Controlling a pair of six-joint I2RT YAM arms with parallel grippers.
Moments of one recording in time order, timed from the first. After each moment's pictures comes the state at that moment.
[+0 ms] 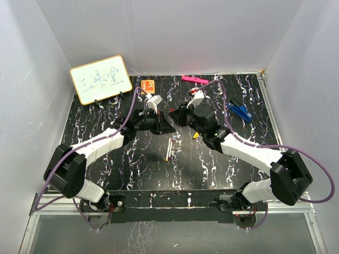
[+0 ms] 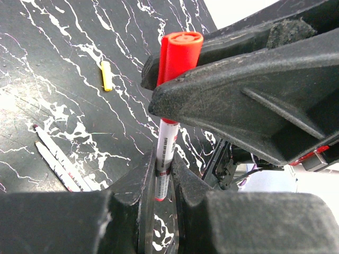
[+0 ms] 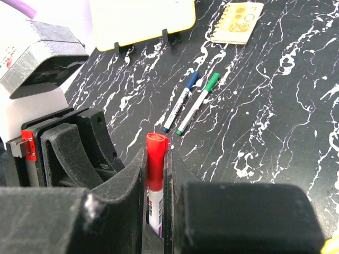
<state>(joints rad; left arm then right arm) -0.56 1.46 0.88 0.15 0.59 -0.57 0.71 1.35 0.87 0.28 0.05 0.47</state>
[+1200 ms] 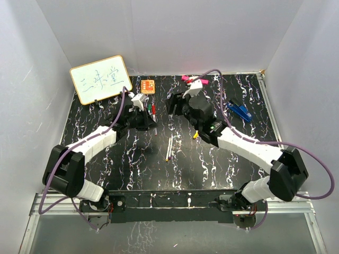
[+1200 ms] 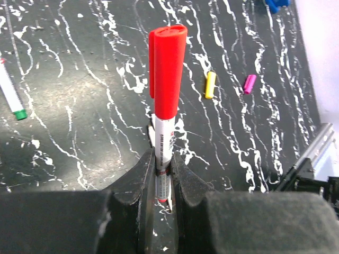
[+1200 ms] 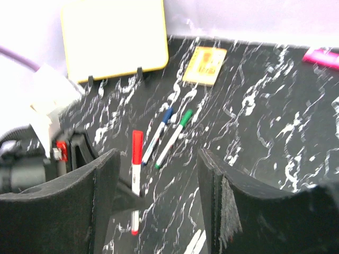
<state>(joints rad) -0.41 1.45 0.86 0.00 0.42 -0.46 0.75 1.41 1.06 0.22 0.26 0.33</state>
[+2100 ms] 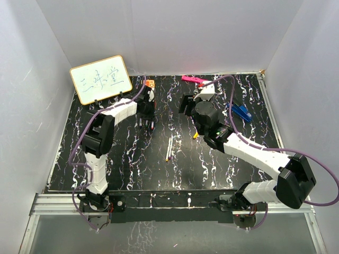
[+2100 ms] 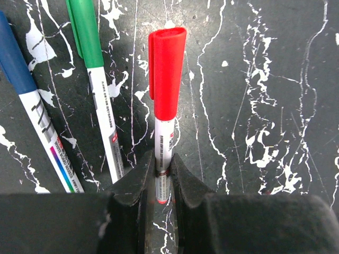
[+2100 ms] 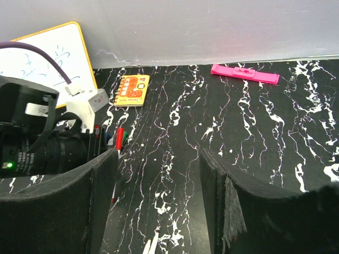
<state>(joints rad) -0.41 2.04 1.46 -0.45 0.11 -0.30 0.75 1.30 0.95 0.25 0.57 0.26</state>
